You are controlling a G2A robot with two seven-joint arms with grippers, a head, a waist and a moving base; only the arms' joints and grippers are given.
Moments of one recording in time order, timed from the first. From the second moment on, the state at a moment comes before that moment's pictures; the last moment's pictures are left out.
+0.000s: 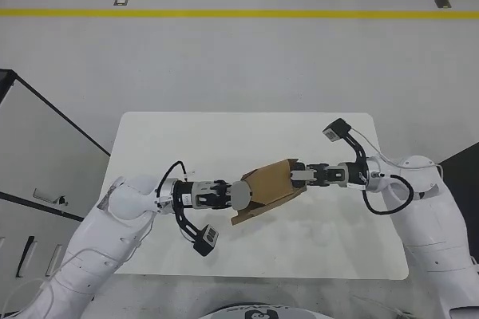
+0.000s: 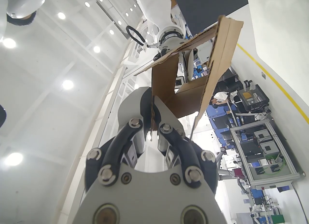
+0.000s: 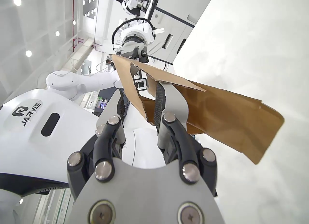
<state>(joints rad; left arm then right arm) 1.31 -1.00 -1.13 -1.77 2.83 0.59 0.99 -1.25 -1.03 1.36 -1.60 0.43 -0.28 1.37</state>
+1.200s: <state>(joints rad) 1.29 -1.00 -1.10 -1.76 2.83 0.59 0.98 -1.19 -1.03 1.23 -1.57 0.49 -0.30 1.40</state>
